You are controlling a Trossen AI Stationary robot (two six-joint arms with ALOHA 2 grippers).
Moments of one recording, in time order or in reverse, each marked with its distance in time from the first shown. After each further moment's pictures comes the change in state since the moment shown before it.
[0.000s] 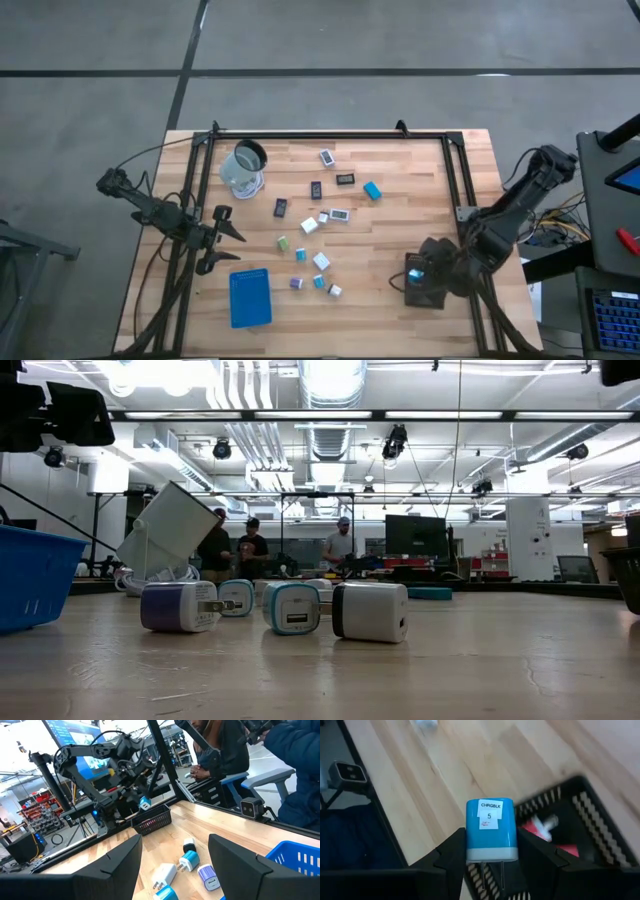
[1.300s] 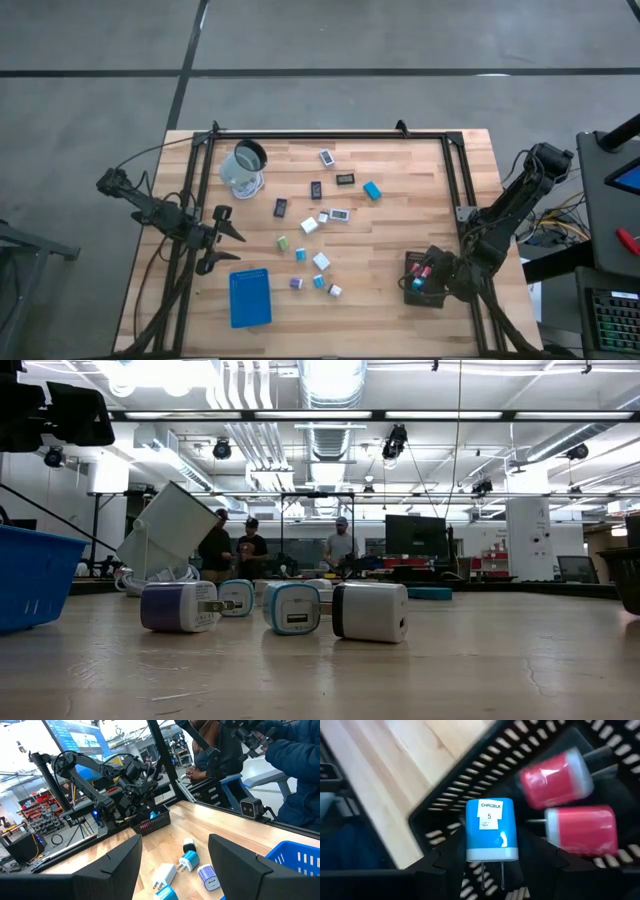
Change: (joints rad) left arm 0.000 0.000 0.000 0.000 0.000 0.000; right arm 0.112 0.004 -0.325 0.370 0.005 0.277
